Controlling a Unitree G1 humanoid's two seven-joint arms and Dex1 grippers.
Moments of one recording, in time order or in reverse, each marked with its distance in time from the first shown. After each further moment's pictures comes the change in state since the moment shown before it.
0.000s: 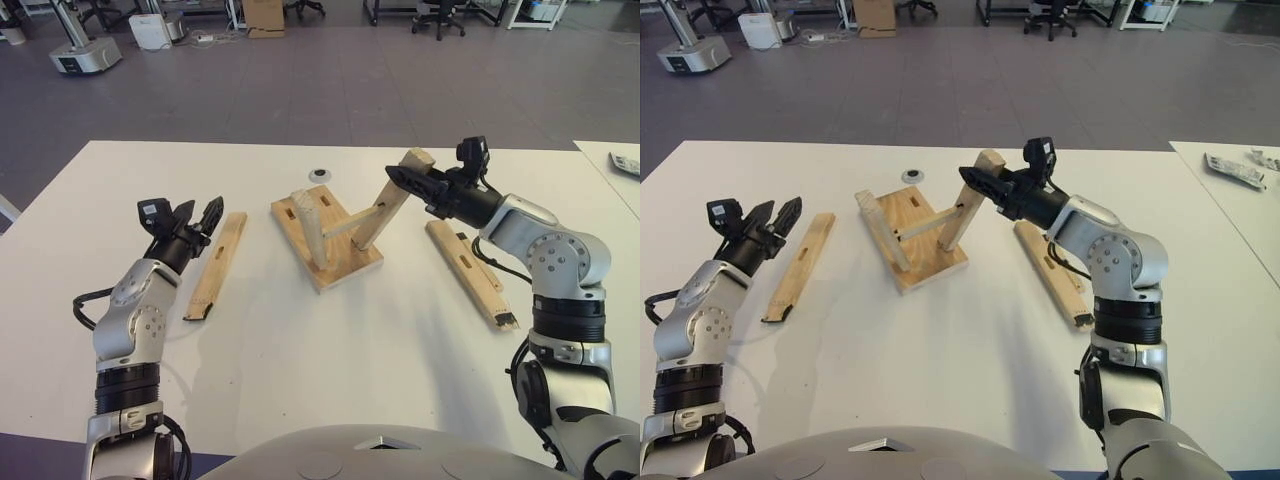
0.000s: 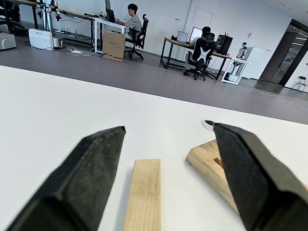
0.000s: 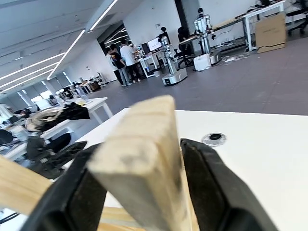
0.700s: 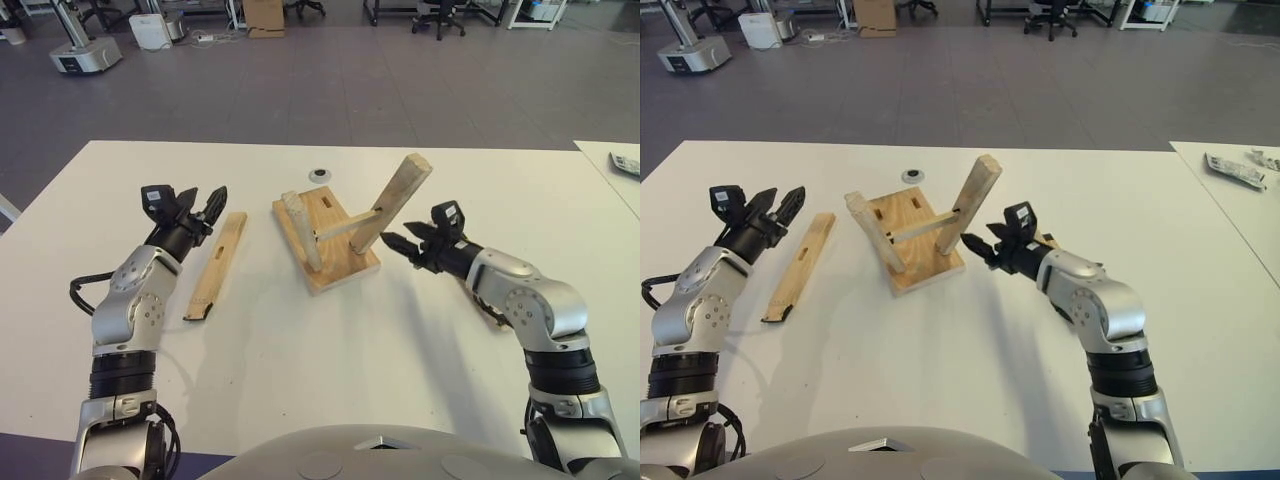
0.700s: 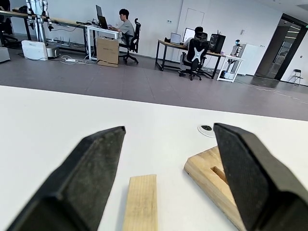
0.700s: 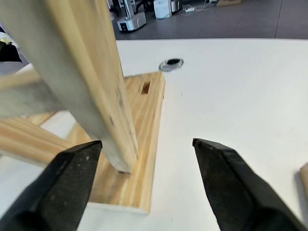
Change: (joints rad) left arm -0.061 0.062 -0.056 0.028 -0.029 -0.018 0.017; right arm 0.274 0.002 0.123 -0.192 -0.207 -0.035 -0.137
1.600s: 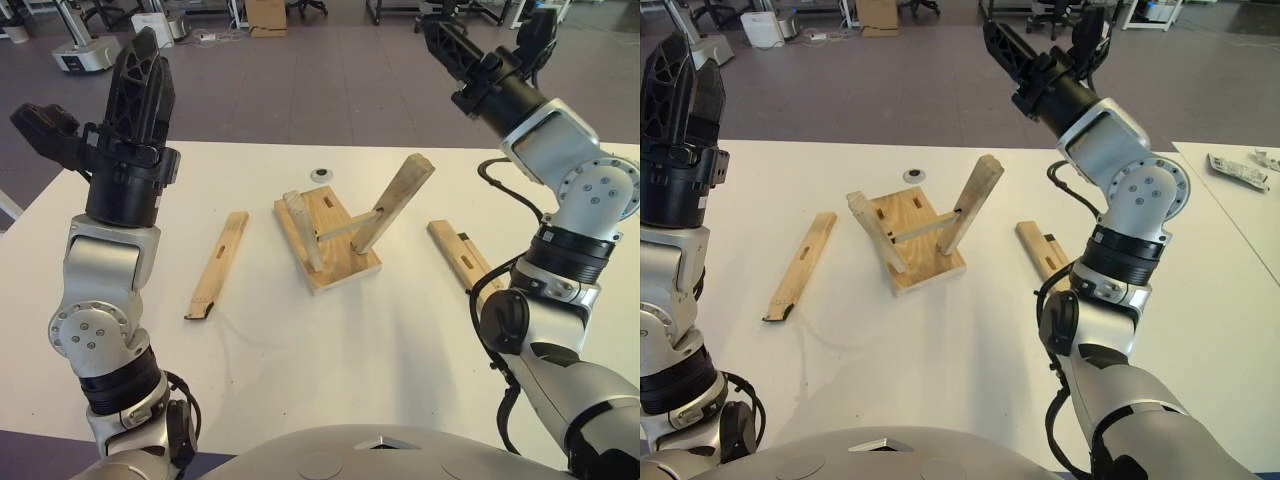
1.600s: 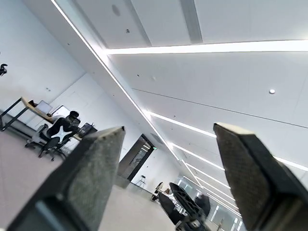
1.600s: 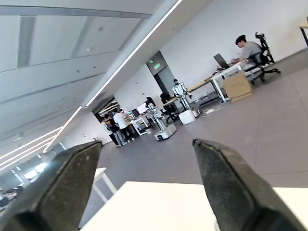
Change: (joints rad) left arm -0.107 -0.114 0.180 -0.503 -0.957 0.085 0.275; right arm -0.603 0.150 -0.368 0.218 0.345 0.115 -0.378
